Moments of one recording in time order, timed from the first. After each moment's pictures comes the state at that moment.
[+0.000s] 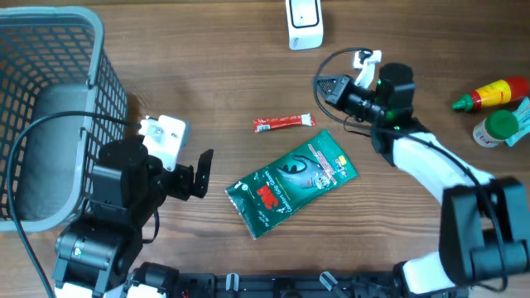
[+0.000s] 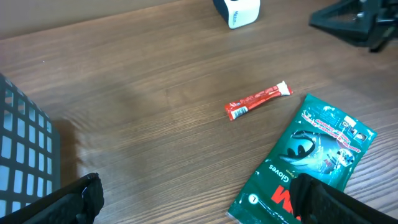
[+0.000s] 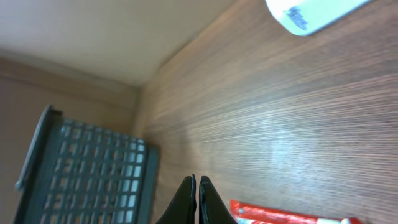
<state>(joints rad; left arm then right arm) -0.26 0.77 0.98 -0.85 0.05 0.04 0.17 1.68 0.85 0.41 -0.62 0.83</state>
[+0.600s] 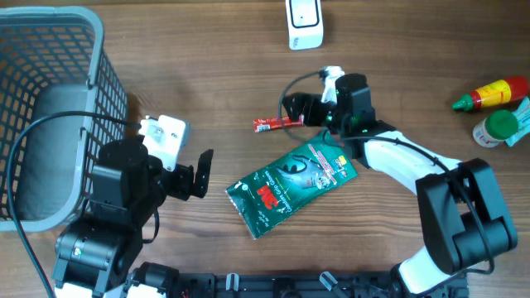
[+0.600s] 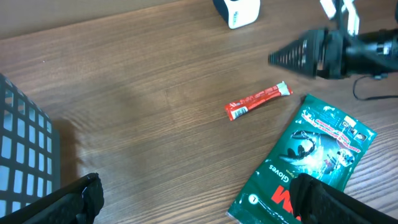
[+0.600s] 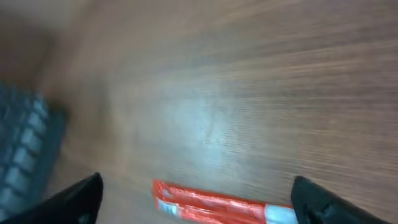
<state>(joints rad) -0.26 0.77 0.98 -0.85 0.05 0.04 0.34 1.77 0.87 0.29 -0.34 0.61</state>
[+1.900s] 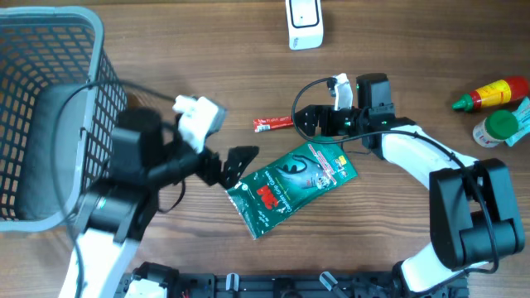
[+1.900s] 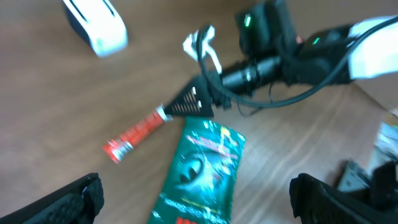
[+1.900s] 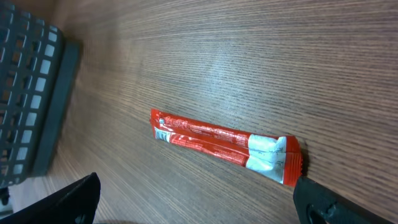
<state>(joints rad) -0.26 1.00 0.98 -0.62 0.59 0.00 0.21 1.77 0.90 -0.01 -0.63 0.29</state>
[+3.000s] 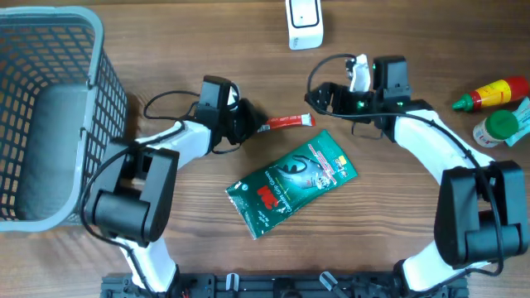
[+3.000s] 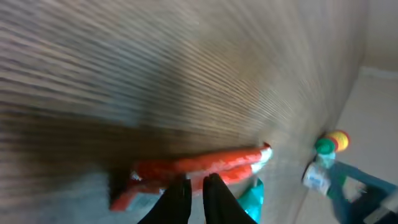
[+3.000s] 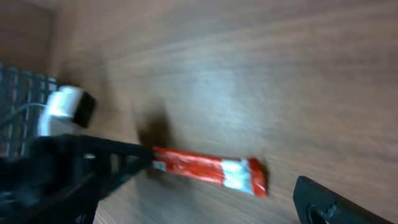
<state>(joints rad) -0.30 1.93 0.97 0.05 0.53 -0.99 0.14 1.77 1.04 -0.16 -0.60 0.38</state>
